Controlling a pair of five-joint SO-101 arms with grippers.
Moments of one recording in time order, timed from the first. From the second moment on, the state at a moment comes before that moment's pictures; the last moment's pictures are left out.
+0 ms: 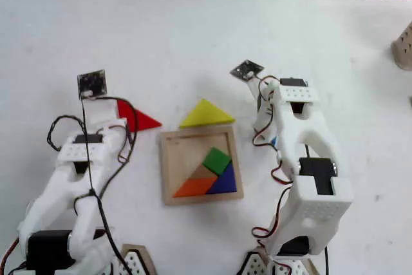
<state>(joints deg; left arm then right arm) -7.5 -18.9 61.7 30.2 11.7 -2.2 17.0 15.4 61.4 45.3</state>
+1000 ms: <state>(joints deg) -7.5 -18.9 61.7 30.2 11.7 -1.8 16.8 14.9 60.9 39.2</state>
